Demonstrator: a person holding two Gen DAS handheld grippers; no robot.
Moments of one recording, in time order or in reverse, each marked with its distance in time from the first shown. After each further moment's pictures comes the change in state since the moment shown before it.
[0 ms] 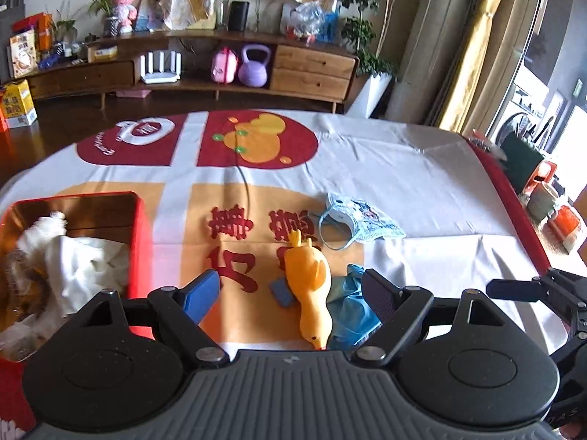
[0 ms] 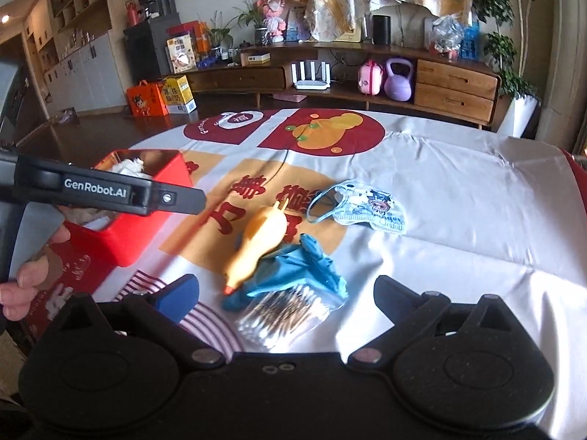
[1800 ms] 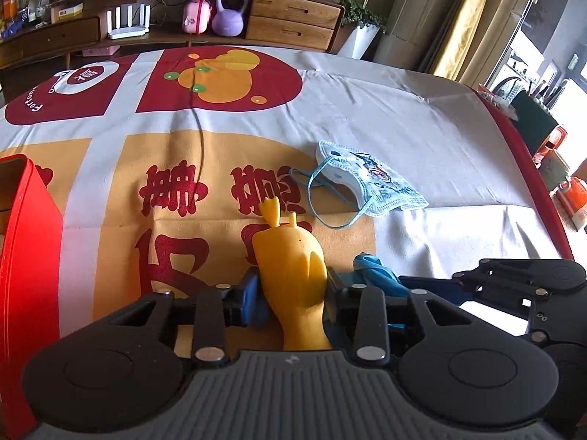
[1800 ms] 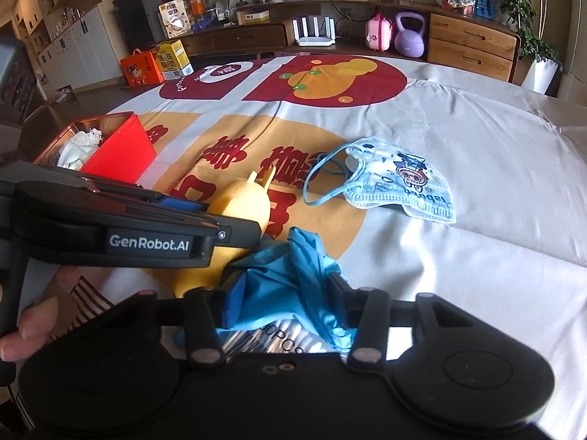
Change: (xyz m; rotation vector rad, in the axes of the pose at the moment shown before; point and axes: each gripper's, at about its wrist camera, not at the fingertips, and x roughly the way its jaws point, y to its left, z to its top) left arm 0.109 -0.004 -0.001 0.014 0.143 -0.075; right arm 0.104 -0.015 0.009 0.040 0.138 0.042
